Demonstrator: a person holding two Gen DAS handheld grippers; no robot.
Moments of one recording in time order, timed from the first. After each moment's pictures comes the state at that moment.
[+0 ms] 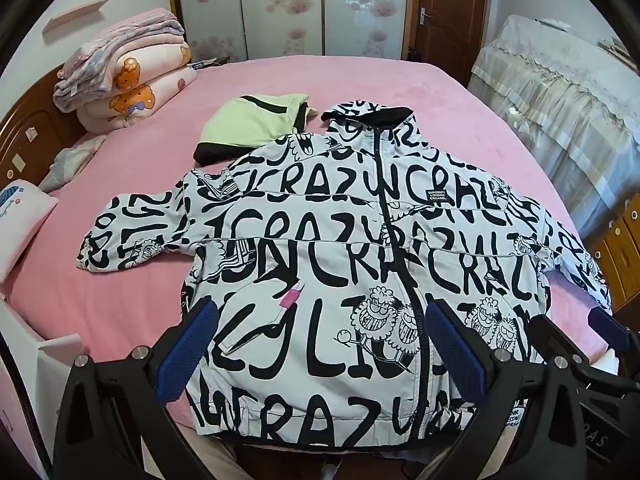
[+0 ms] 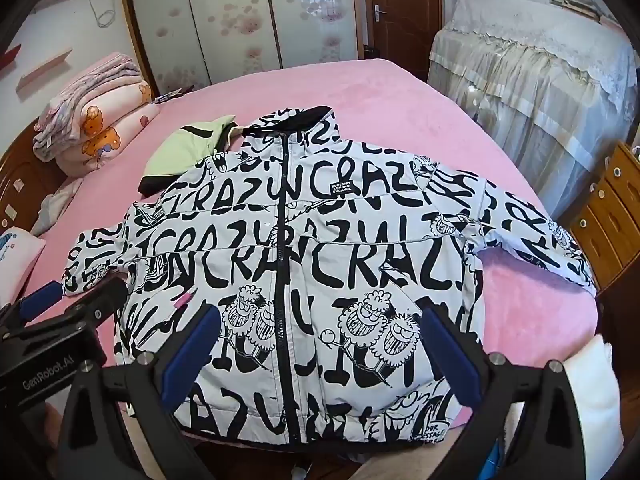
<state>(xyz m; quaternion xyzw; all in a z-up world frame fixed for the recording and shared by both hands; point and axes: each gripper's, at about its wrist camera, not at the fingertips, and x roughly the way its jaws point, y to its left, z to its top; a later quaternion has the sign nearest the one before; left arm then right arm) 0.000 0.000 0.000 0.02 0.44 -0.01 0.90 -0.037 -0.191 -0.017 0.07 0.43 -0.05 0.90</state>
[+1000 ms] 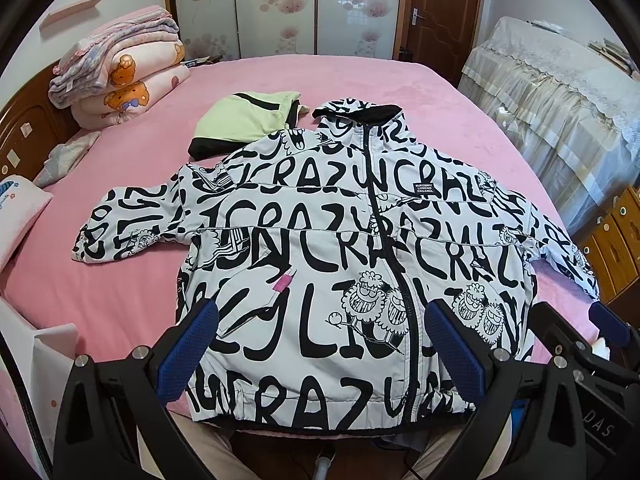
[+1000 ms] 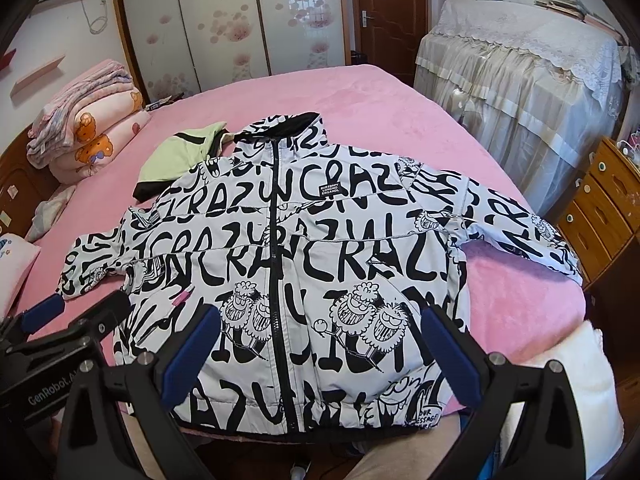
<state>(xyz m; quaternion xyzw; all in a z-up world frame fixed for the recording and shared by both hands) -0.026 0.001 0.007 0.00 0.44 -0.04 0.90 -0.062 -0.188 -0.004 0.07 0.42 -0.08 0.90</state>
